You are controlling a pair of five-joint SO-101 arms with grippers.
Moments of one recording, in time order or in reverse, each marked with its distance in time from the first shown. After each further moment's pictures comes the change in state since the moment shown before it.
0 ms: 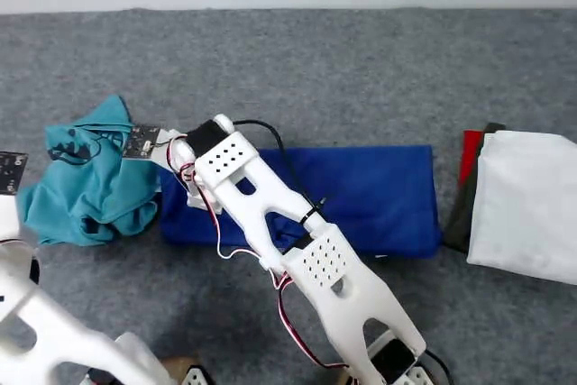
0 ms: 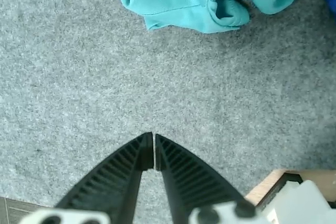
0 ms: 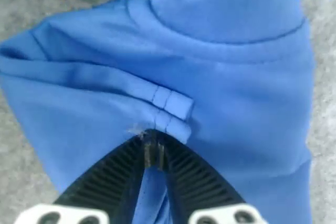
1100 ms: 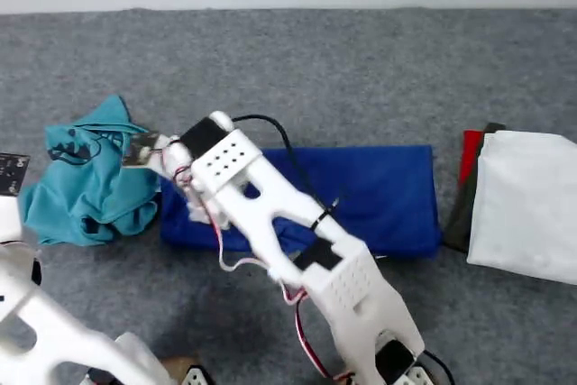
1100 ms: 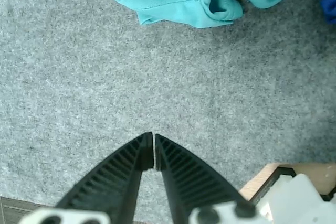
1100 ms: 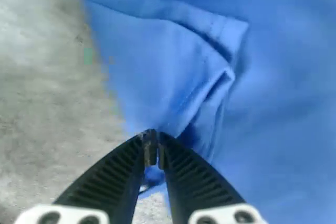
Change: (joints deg) left arm 0.0 0.0 0.0 1.6 0.0; right arm 0.1 -16.4 19.1 6.6 -2.9
